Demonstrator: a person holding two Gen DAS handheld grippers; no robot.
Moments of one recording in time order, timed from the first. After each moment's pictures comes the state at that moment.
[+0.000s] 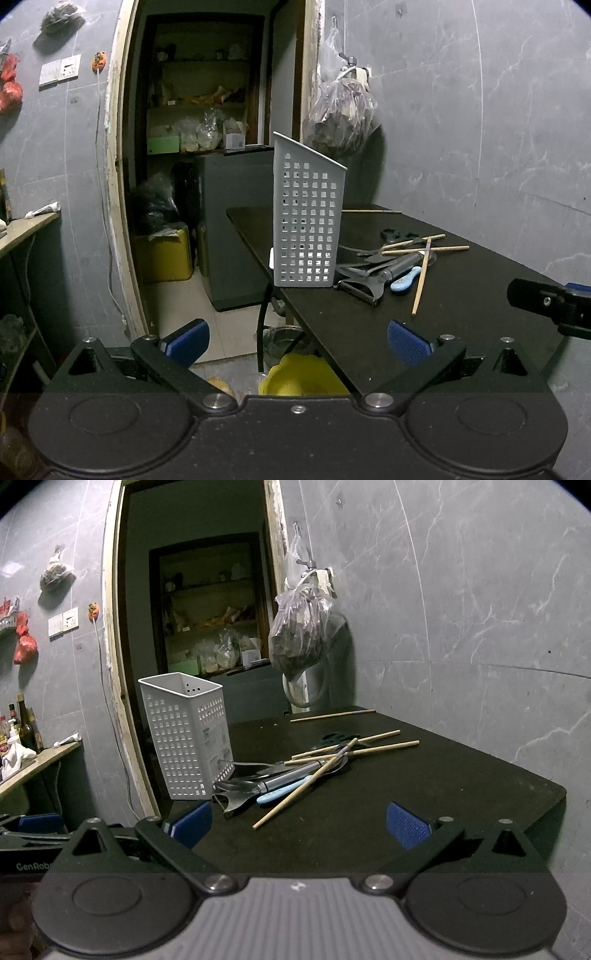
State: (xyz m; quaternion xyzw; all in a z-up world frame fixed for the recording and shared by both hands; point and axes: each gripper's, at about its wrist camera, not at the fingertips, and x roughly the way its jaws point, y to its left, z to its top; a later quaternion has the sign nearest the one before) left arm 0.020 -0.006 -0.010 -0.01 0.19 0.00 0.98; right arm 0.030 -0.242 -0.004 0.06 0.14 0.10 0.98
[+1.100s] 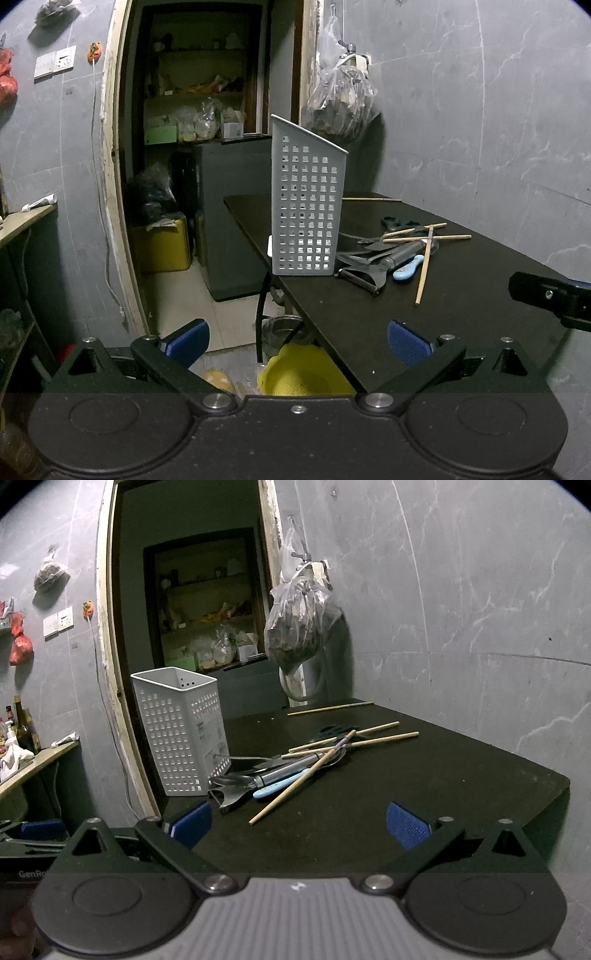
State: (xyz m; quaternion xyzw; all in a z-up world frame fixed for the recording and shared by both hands) left arm 0.032 -0.006 -0.015 -0.01 0.20 -0.01 0.98; right arm 0.039 -0.240 -0.009 0.07 0.15 0.09 0.98
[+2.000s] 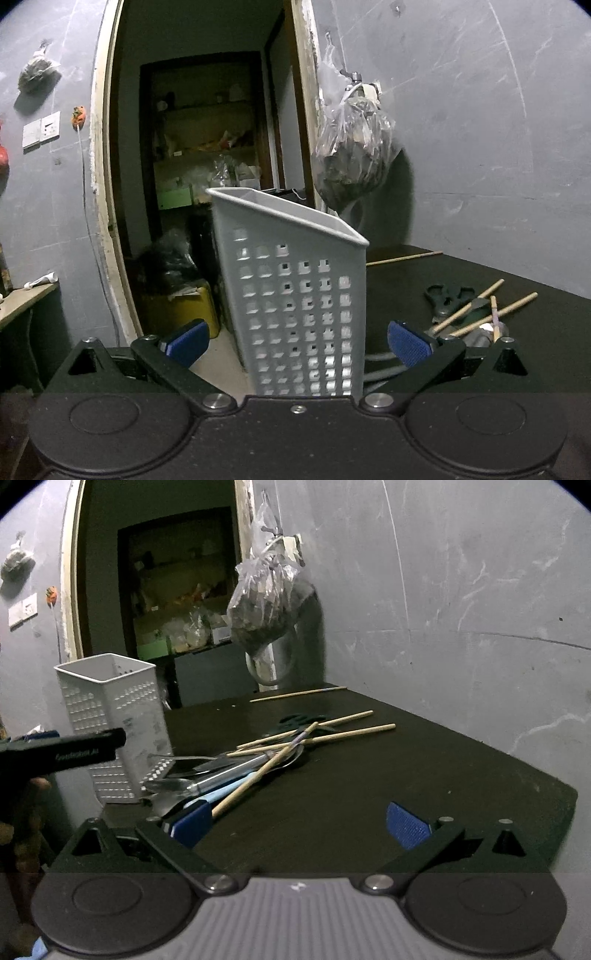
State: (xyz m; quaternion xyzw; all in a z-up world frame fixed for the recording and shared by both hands) left arm 0.183 -0.042 0.004 0.06 0.12 0.05 0.99; right arm 0.117 -0.266 -0.019 0.06 0.18 0.06 0.98
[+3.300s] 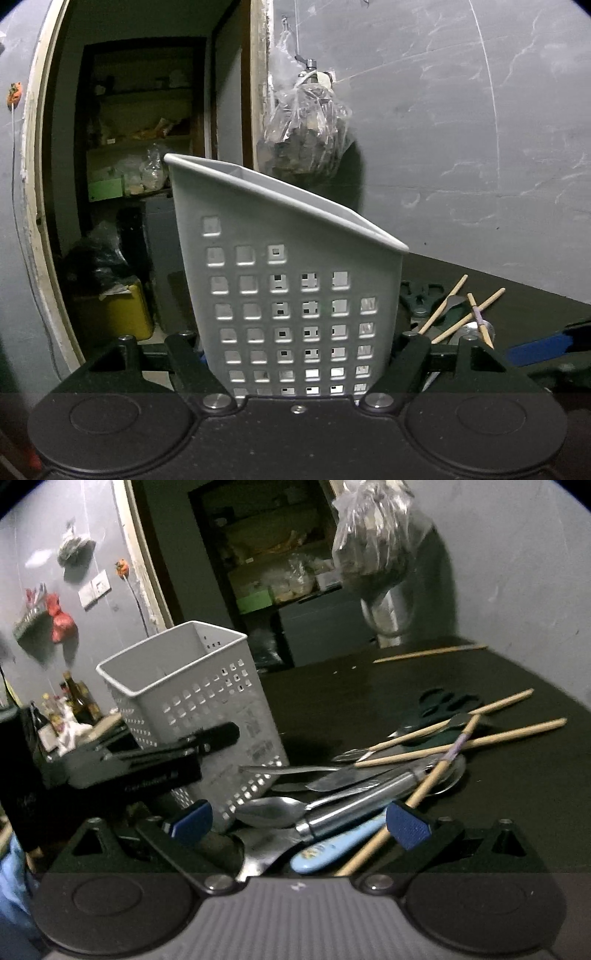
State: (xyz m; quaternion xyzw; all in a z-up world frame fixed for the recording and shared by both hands) left arm 0.230 0.002 -0.005 0.04 0.14 -0.09 0.99; right arm 0.235 -0.213 -0.005 0.10 0.28 0.27 0.92
